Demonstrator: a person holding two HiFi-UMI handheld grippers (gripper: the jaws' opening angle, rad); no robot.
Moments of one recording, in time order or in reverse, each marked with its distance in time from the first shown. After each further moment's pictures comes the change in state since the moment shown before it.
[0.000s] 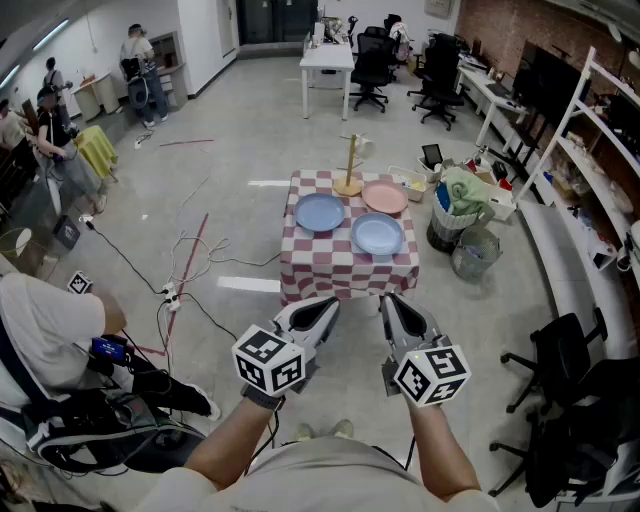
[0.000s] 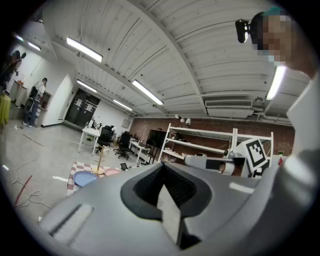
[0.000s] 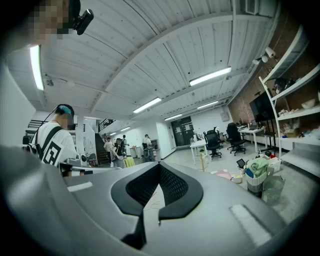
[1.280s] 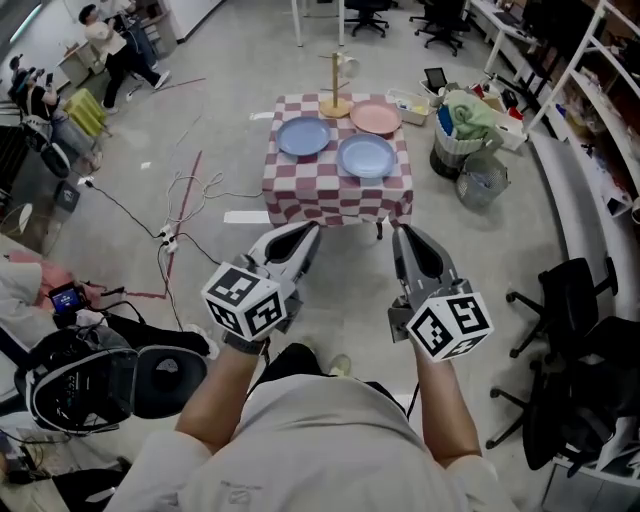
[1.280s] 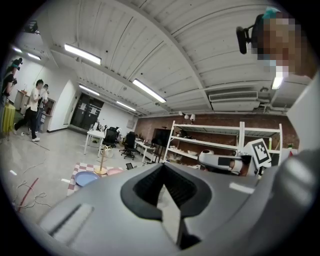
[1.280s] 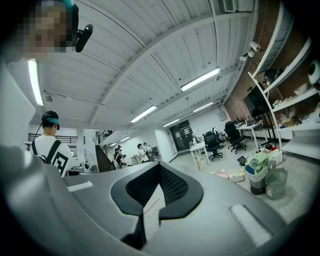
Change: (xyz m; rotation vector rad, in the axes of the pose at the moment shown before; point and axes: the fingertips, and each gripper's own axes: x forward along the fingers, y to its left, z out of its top) left arm 0.053 -0.032 -0.018 0.033 -0.001 0.091; right arm -0.057 -0.087 0.010 0.091 -0.084 0.031
